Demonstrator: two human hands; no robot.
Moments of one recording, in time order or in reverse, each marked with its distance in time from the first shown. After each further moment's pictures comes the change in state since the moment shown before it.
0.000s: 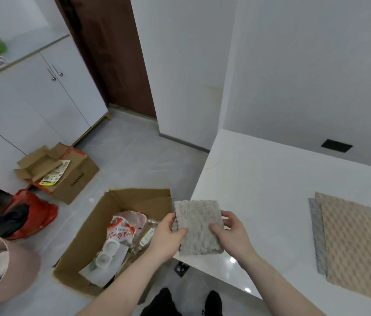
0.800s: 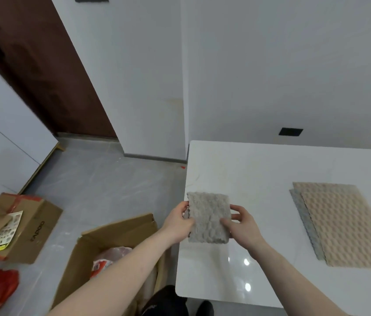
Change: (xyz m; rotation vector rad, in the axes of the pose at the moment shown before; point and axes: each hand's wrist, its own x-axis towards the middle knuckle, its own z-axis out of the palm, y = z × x) left_hand 0.126 0.083 -0.003 0.220 -0.375 0.179; right_hand 0.055 -0.037 -0.012 0.141 0.279 0.075
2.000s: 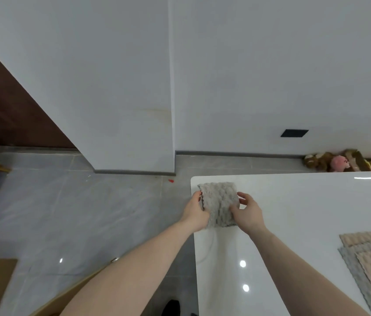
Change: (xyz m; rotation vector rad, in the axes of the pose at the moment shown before) left_hand 0.385 0.044 -0.051 0.135 -0.162 -0.029; right_hand 0.354 -0.097 0.056 -0.221 0.333 0.055
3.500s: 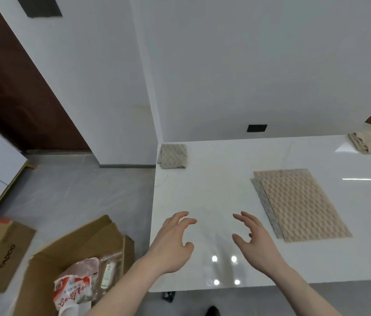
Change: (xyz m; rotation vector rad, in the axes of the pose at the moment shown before) left_hand -0.437 -0.002 0.211 0.492 0.050 0.309; right_hand -0.340 0.237 -0.278 -0.164 -0.170 -0.362
